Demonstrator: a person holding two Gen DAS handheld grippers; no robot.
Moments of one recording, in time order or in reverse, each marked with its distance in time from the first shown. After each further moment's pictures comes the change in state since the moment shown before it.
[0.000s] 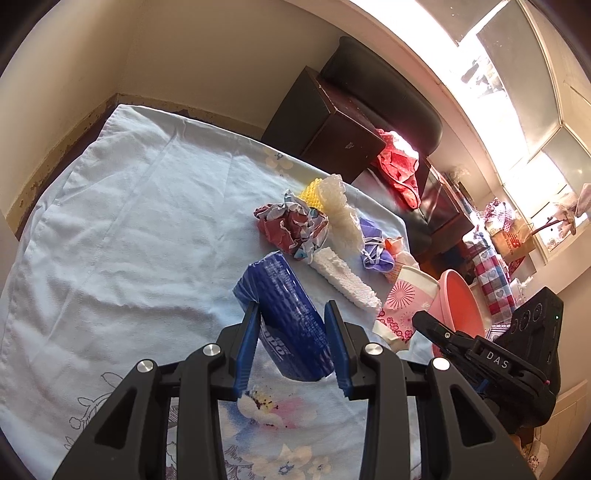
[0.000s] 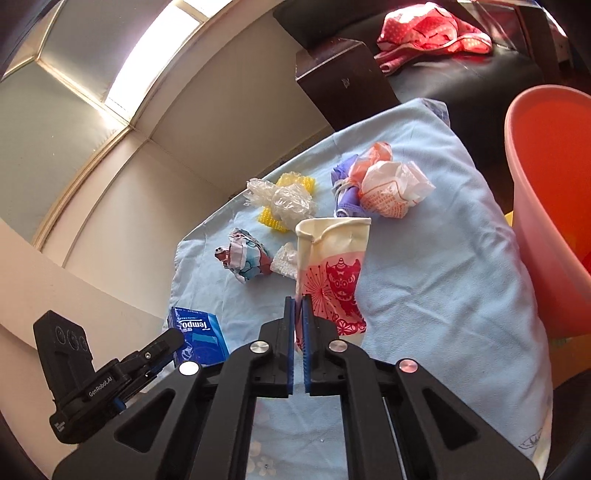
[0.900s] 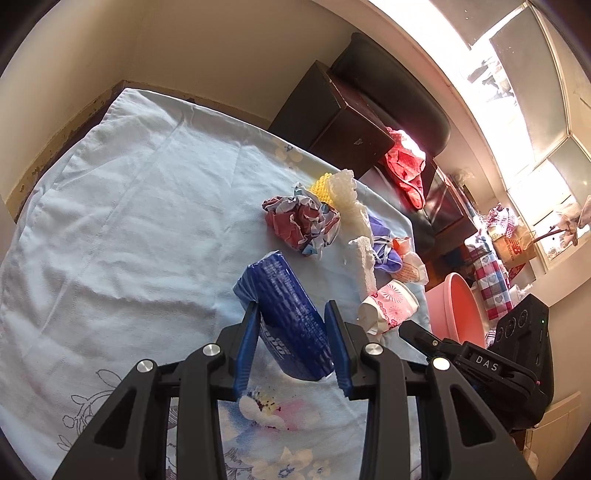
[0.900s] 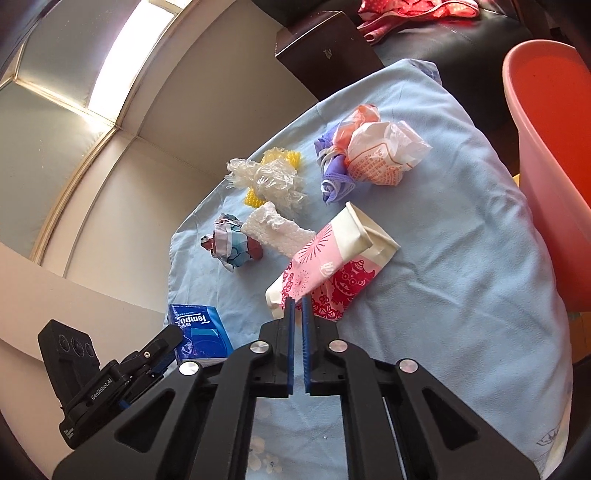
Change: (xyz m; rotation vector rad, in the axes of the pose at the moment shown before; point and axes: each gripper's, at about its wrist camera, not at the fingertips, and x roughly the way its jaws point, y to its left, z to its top) left arm 0.012 0.010 0.004 -0.052 0.031 -0.001; right arm 0.024 -0.019 0.000 0.140 0.107 0.020
